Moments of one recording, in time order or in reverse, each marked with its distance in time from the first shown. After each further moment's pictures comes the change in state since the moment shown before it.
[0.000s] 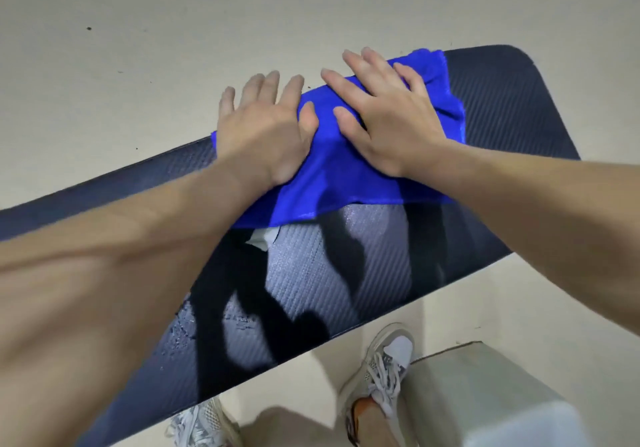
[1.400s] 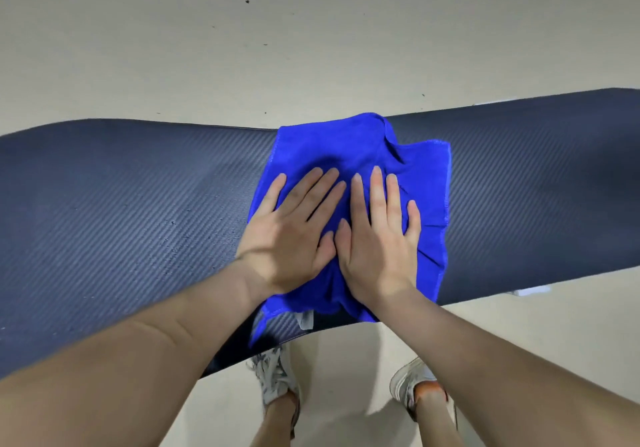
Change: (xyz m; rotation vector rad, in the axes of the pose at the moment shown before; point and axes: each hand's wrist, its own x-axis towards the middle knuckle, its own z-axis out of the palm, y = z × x) left_hand -0.239 -0.194 0.000 -0.004 0.004 0.180; right_hand -0.091 -0.322 0.054 -0.036 -0.080 0.272
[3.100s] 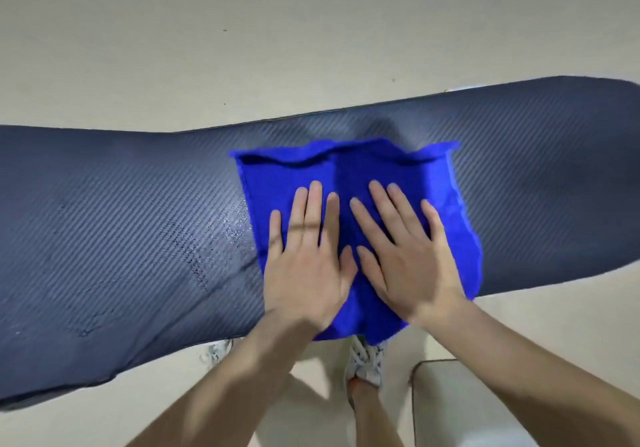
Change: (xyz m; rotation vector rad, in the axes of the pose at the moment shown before) left_hand 0.057 0.162 0.012 -0.065 -0.080 -0.397; right_hand 0.011 0.180 -0.021 -0.110 -0.051 -0.401
